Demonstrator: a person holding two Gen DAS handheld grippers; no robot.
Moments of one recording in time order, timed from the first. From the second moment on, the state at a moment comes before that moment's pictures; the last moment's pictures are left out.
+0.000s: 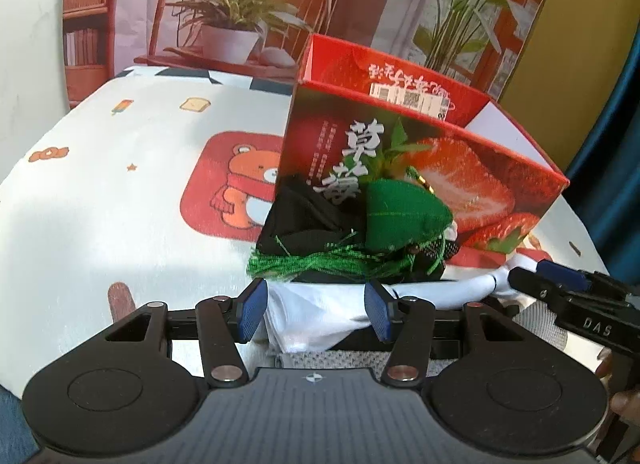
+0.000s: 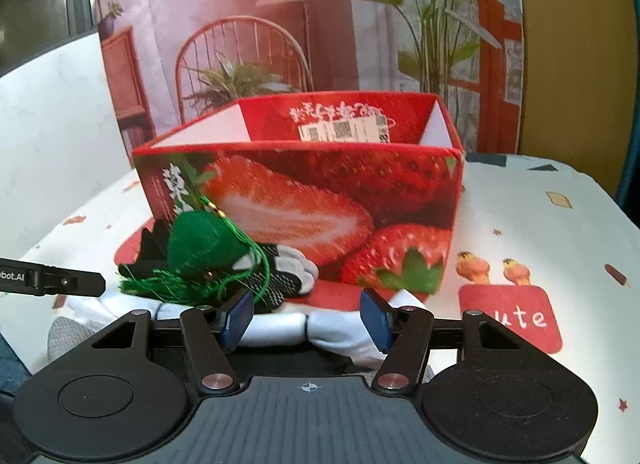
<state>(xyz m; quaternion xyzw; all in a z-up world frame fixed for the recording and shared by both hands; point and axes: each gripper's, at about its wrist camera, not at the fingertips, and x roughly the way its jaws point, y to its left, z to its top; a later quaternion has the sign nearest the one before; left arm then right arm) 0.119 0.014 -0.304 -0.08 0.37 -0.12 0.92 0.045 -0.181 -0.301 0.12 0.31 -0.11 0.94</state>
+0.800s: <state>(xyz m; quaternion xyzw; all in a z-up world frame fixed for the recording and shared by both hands) 0.098 0.017 -0.327 -0.09 0.46 -0.12 0.87 -0.005 -0.199 -0.304 0.14 0.37 -0.15 0.91</state>
